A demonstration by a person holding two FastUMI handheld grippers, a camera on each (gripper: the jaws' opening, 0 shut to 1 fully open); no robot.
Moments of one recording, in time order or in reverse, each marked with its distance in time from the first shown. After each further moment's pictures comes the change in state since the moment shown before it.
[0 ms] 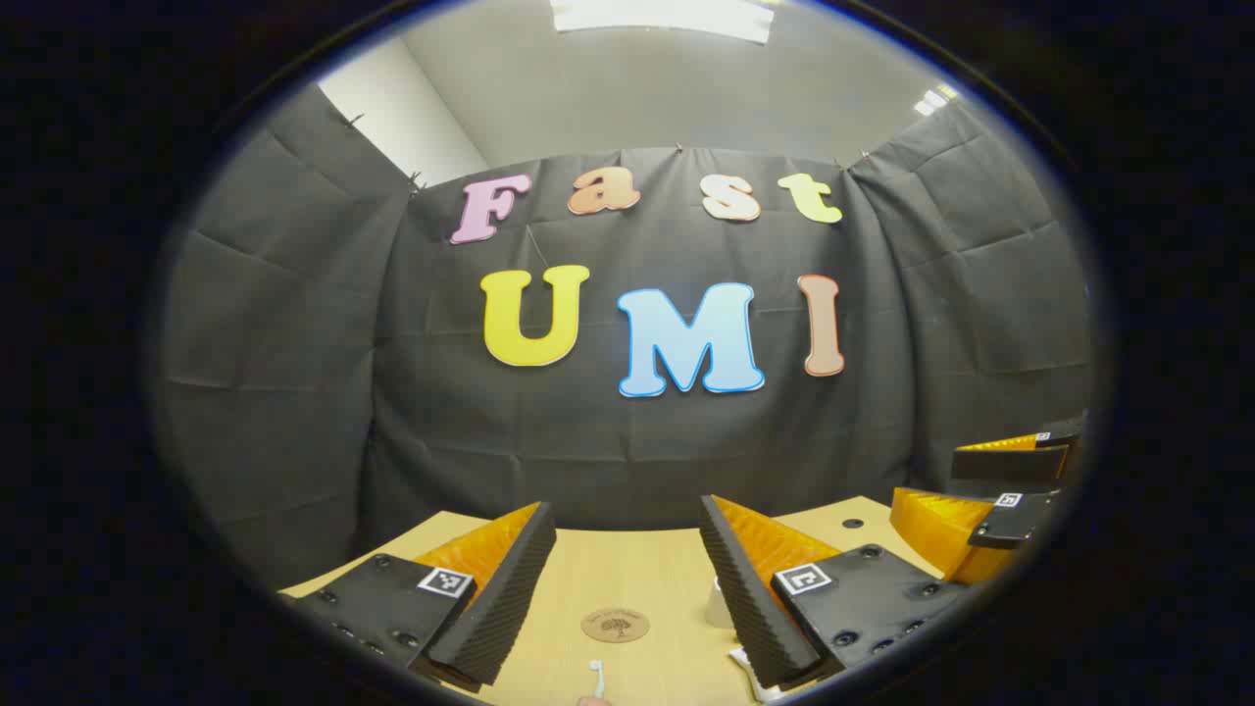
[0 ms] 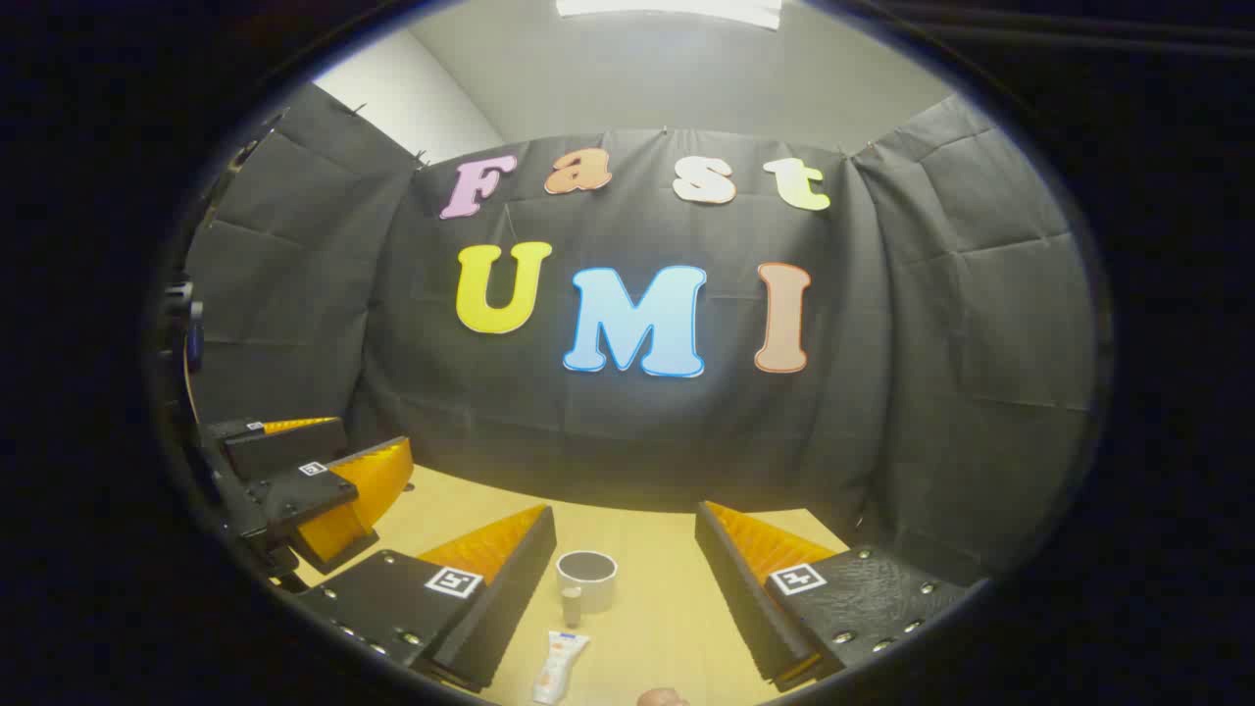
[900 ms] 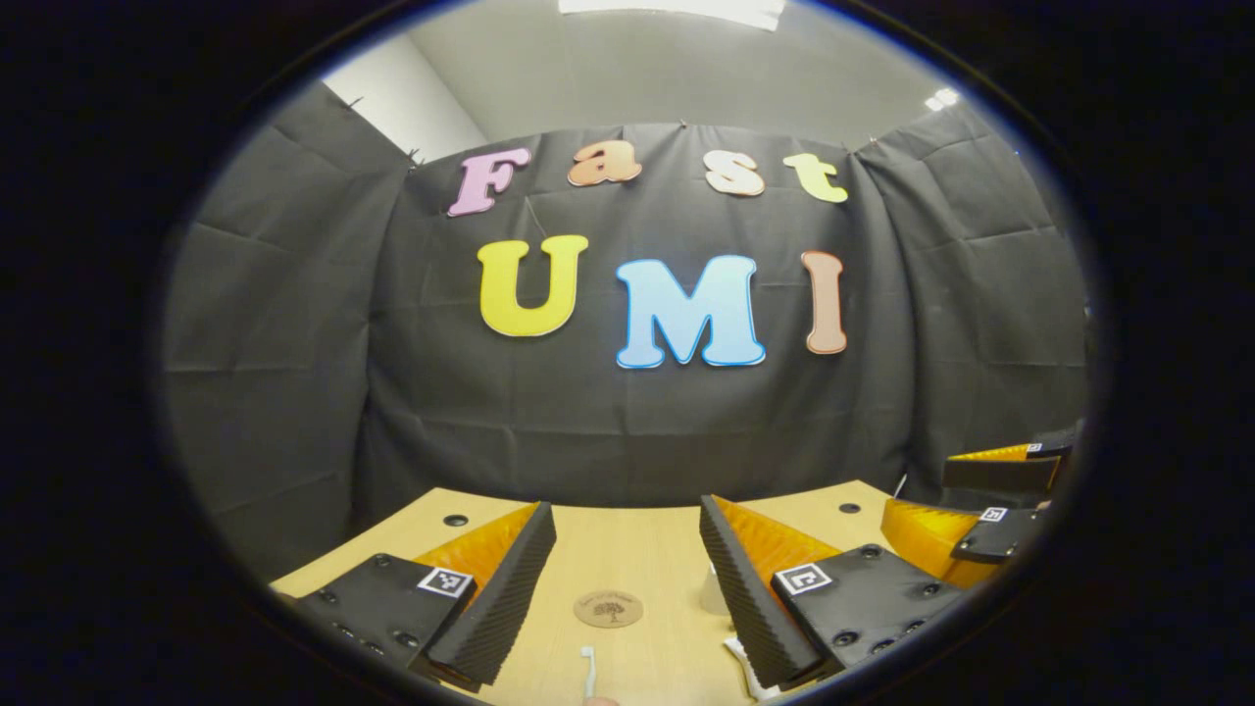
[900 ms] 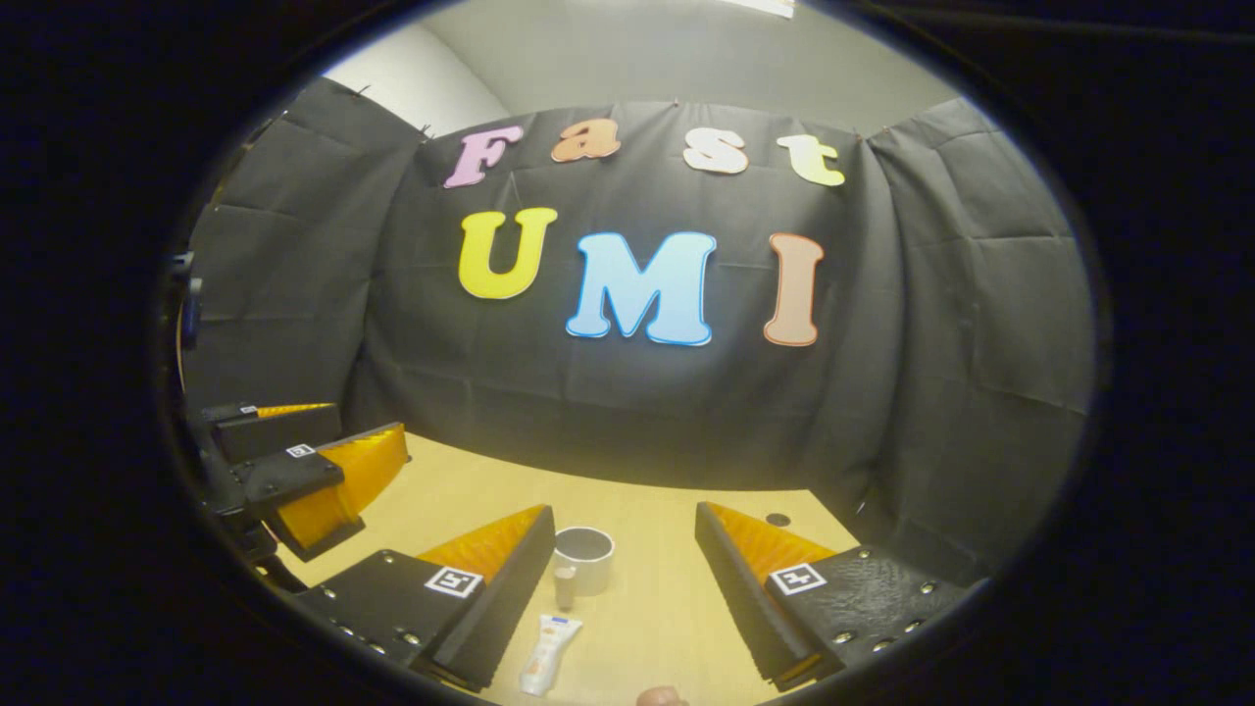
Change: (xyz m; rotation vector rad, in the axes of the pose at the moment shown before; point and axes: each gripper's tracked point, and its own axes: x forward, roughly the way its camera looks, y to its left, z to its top) left arm 0.008 0.001 -0.026 -0.030 0.100 -0.004; right arm 0.015 0.005 -0.029 -0.023 0.099 0.038
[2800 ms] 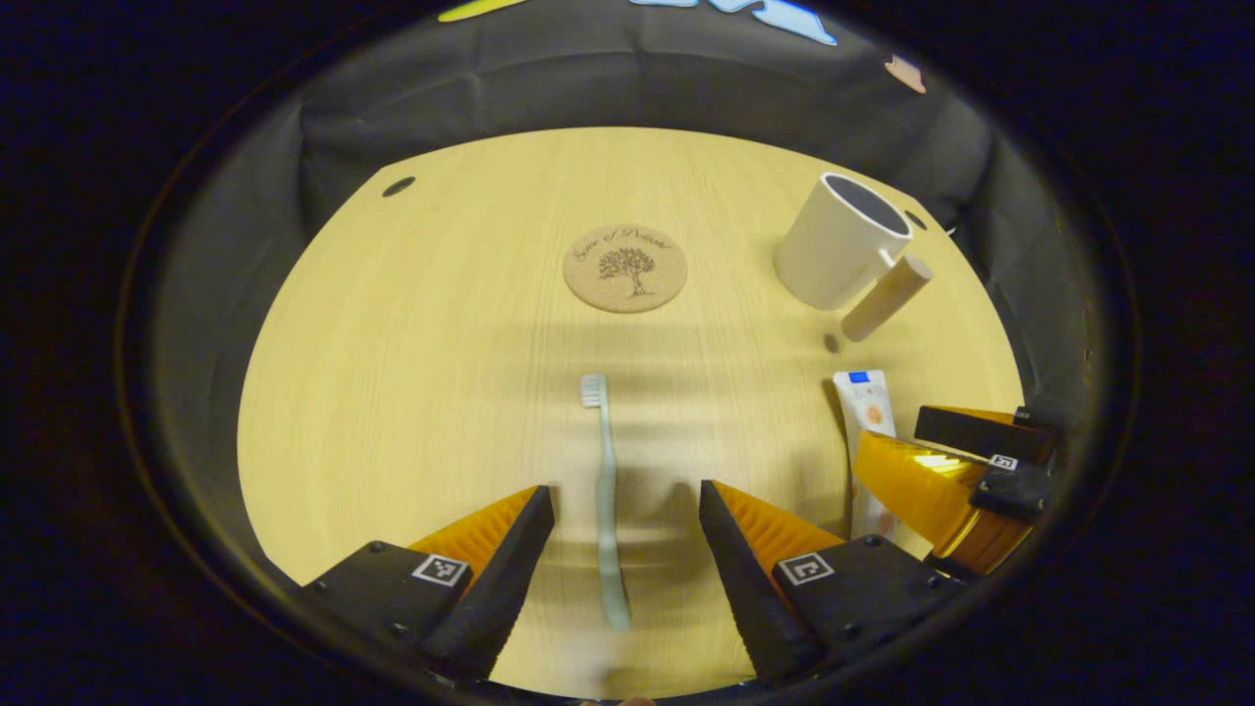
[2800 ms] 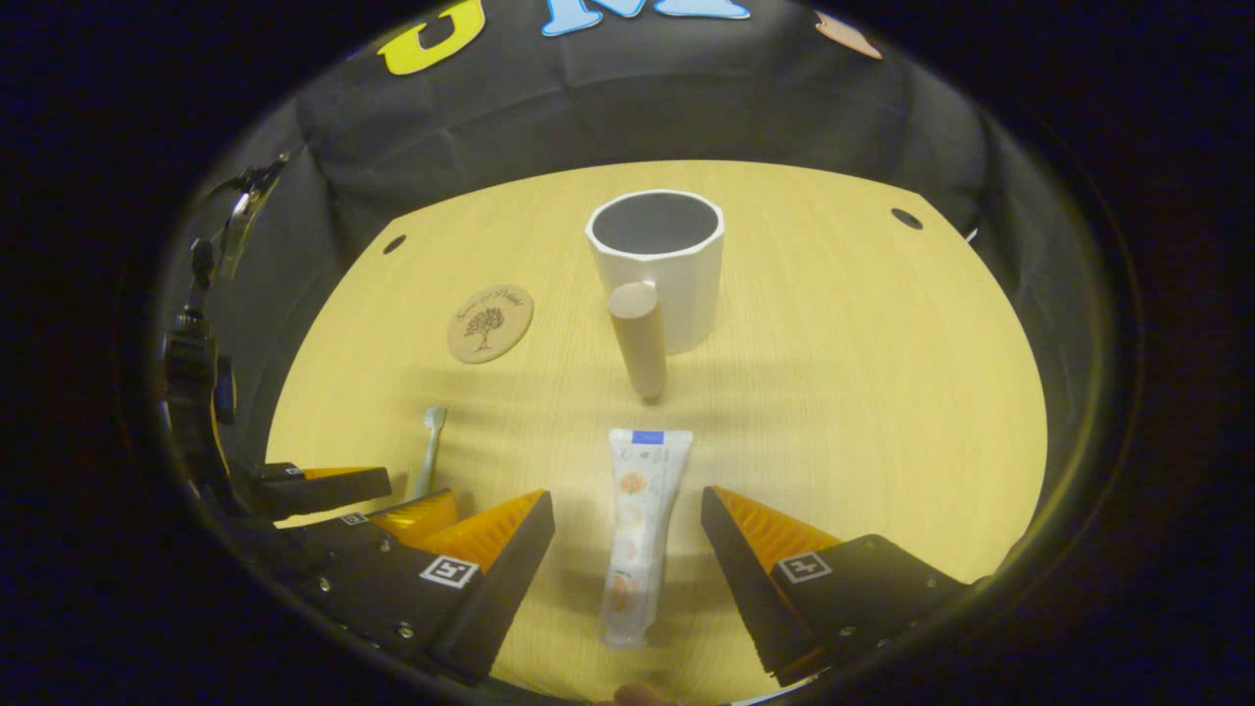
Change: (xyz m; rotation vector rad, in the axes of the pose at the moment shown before) left arm -0.019 0.043 -0.312 -0.055 1.159 0.025; right arm 0.040 0.078 -0.228 0.236 0.940 0.174
